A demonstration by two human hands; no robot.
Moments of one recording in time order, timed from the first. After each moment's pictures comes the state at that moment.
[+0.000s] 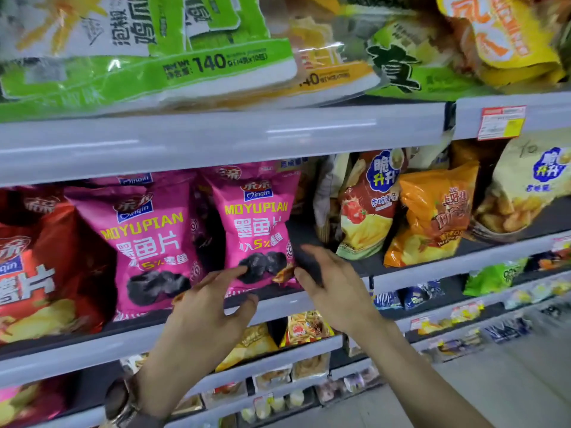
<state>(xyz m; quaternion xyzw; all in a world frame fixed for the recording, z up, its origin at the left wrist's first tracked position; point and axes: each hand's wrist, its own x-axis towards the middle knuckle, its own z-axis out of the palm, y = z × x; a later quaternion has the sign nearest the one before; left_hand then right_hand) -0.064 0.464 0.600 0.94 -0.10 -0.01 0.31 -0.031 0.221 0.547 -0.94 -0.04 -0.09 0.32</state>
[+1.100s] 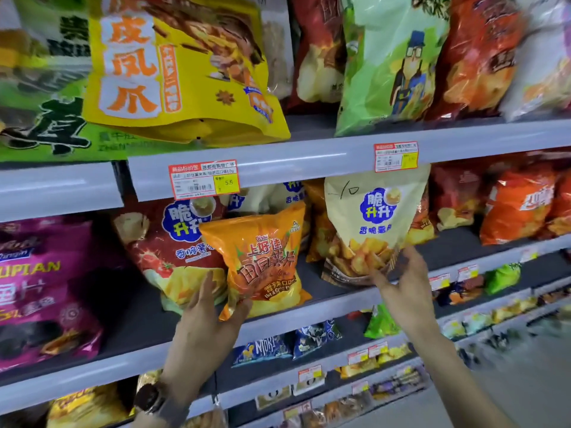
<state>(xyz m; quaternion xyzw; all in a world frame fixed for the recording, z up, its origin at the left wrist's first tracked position) -0.020 0.113 0.560 0.91 -0.01 0.04 0.40 -0.027 -0.235 0.547 -0.86 0.18 -0.25 0.41</state>
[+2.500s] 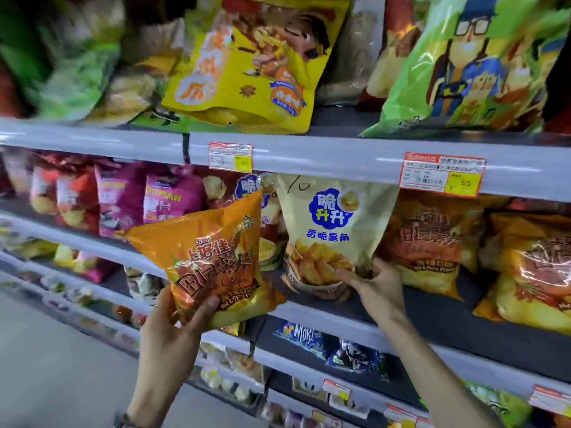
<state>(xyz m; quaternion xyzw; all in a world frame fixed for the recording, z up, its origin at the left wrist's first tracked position) -0.143 0.052 0.563 0.76 0.26 0.34 0.48 0.086 -0.200 0.529 -0.75 -0.12 0.02 0.65</state>
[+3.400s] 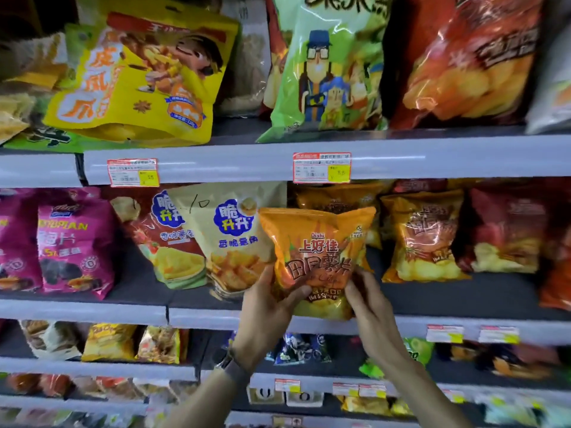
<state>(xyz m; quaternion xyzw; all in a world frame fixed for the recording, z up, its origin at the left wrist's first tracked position) -0.015 -0.097 0.551 0.82 0.03 0.16 0.55 0.006 -0.303 0.529 -0.76 -0.10 -0.06 0.64</state>
